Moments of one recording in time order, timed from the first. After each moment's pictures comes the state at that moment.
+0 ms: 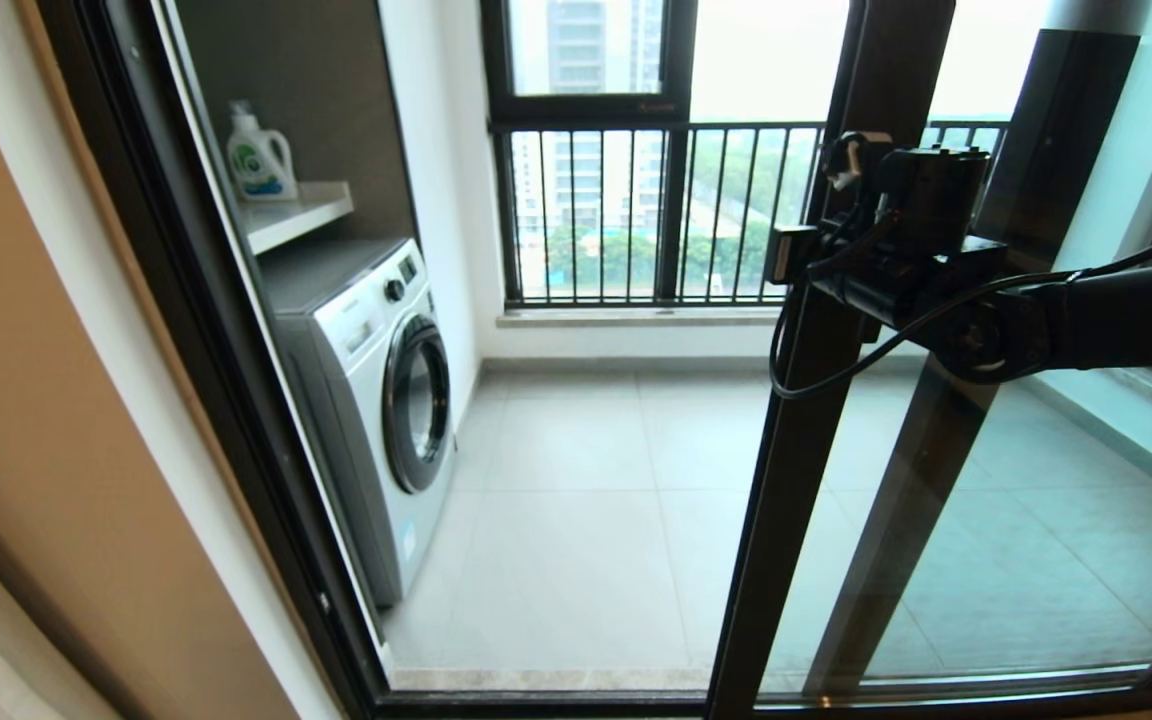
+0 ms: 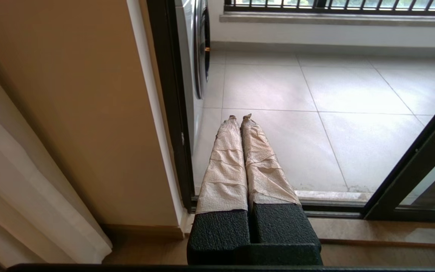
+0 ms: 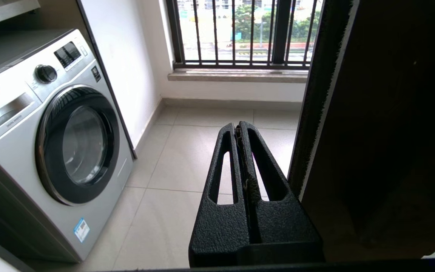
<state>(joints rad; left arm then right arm) 0.00 0.00 -0.04 0.11 0.00 0.00 0.23 2.04 -1.54 -0.53 -0.14 0.01</state>
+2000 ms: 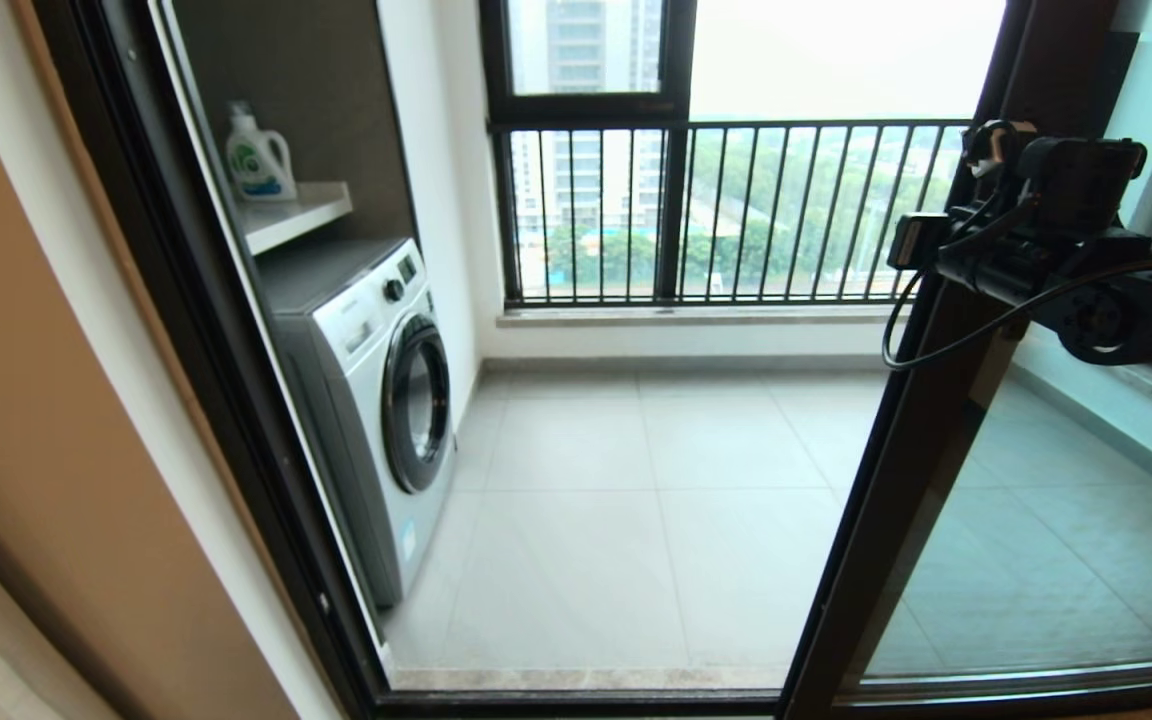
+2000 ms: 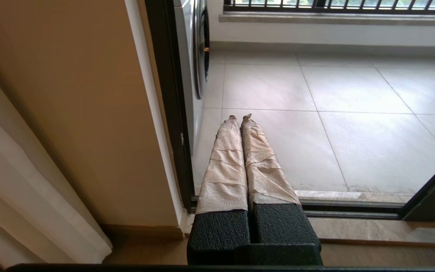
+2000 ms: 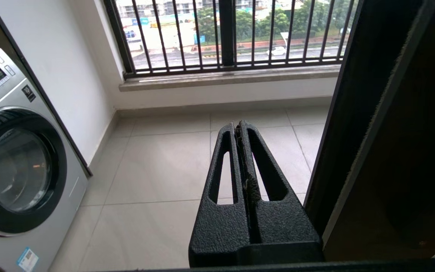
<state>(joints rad) 0.00 0.00 -0.04 0.11 0.01 0.00 -0.02 2.00 -1.50 -0.53 -0.02 0.01</state>
